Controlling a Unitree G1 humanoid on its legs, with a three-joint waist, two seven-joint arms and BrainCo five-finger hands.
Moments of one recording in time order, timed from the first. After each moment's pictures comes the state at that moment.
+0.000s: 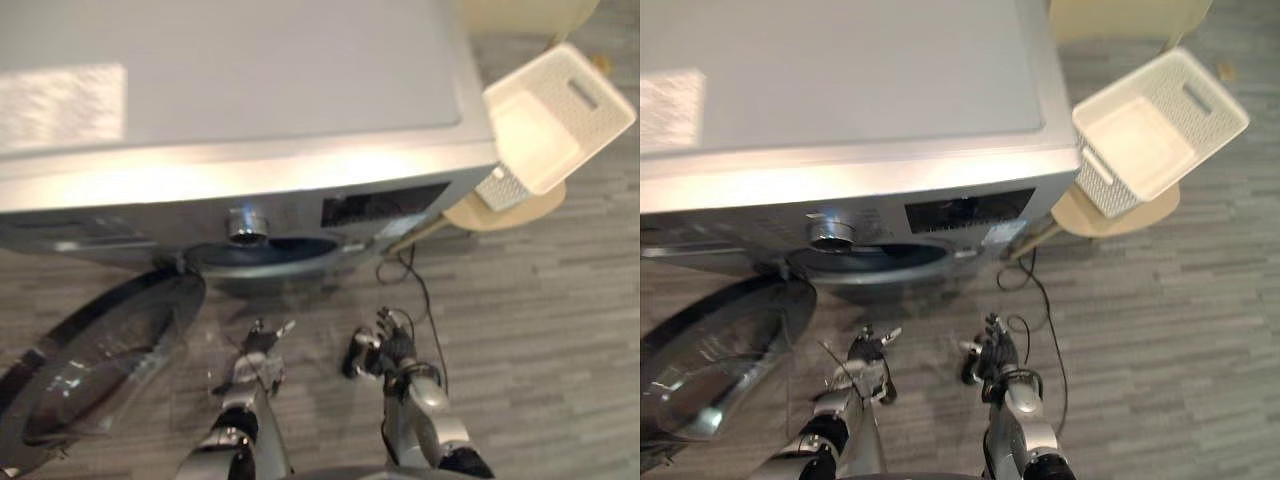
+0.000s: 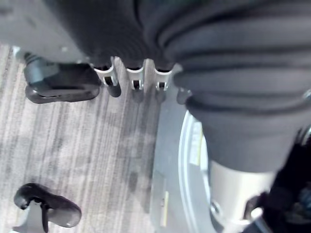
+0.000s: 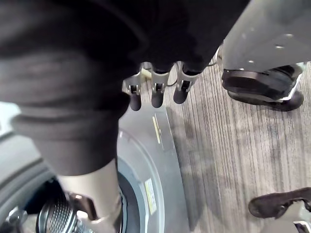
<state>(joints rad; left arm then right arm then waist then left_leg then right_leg) -0.18 -0.02 0.17 0.94 -0.15 -0.06 0.15 0.02 0.02 0.18 0.59 0.15 -0.11 -0.06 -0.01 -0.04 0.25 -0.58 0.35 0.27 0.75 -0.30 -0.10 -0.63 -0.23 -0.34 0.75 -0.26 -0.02</state>
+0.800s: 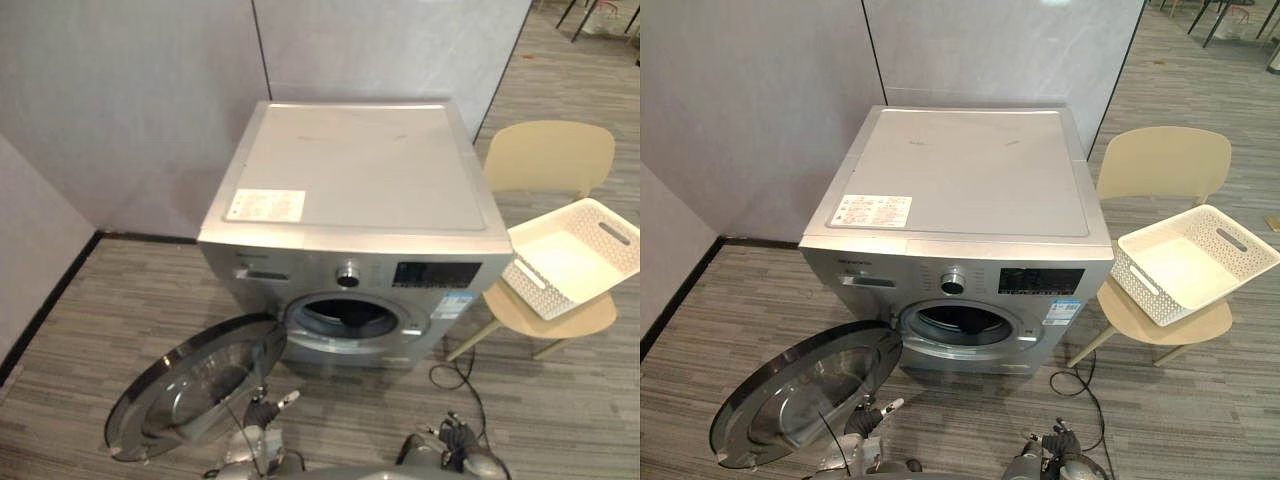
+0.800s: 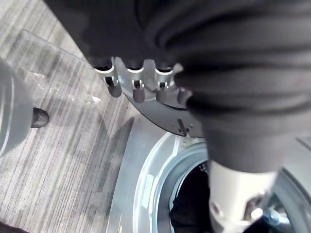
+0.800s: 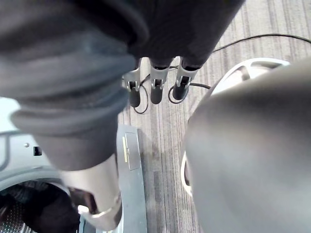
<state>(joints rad) 0.08 0.02 -0.08 0.91 -0.21 -0.14 0.12 0.05 -0.09 -0.20 1.04 0.01 -0.06 -0.06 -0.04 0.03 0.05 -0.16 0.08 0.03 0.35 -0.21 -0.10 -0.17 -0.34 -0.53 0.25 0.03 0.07</state>
